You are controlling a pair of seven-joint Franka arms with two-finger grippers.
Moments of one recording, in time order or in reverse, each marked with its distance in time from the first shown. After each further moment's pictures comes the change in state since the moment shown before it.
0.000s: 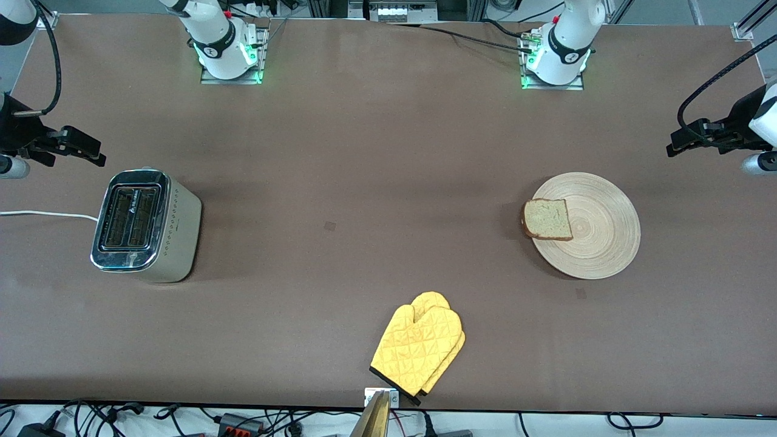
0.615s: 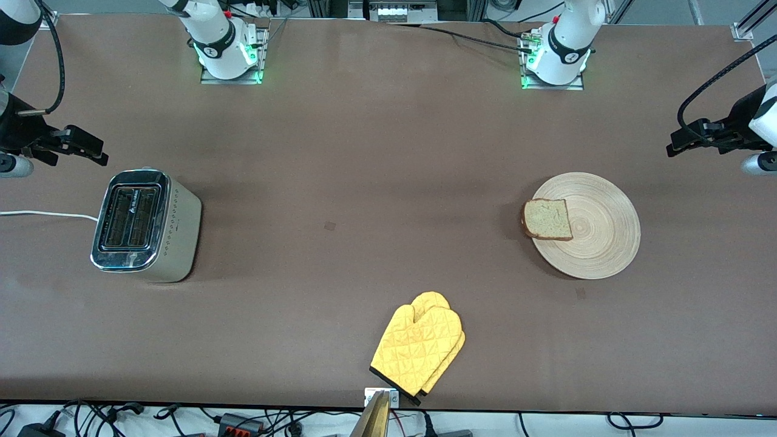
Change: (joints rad) left arm 0.000 0.000 0.000 0.000 0.000 0.000 0.000; right arm 0.000 -0.015 0.001 -0.029 0.000 0.021 0.000
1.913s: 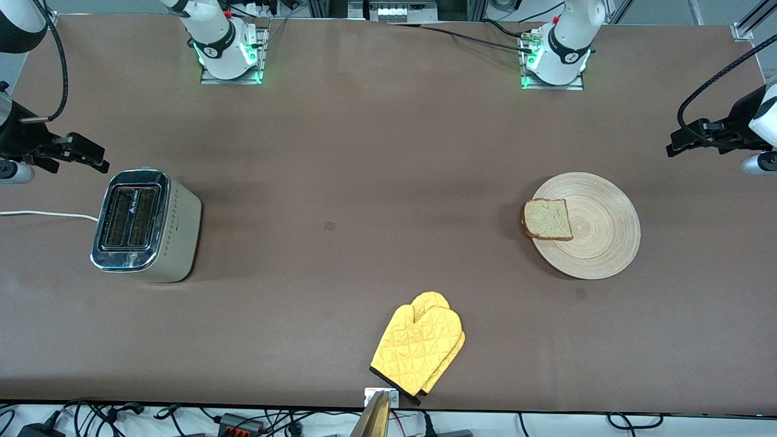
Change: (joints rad) left arm 0.000 0.000 0.000 0.000 0.000 0.000 0.000; right arm -0.001 0.011 -0.001 -0.010 0.000 0.046 0.001
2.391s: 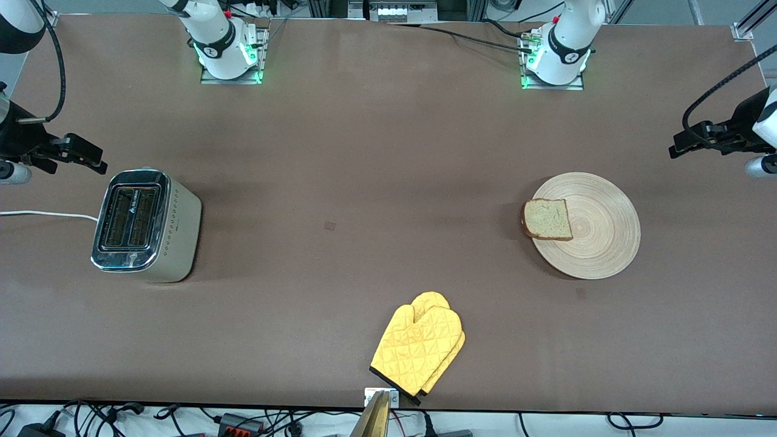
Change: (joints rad) left arm 0.016 0.021 0.009 0.002 0.000 0.000 0.023; right arm -0.002 0.001 -0.002 0.000 0.000 0.006 0.003
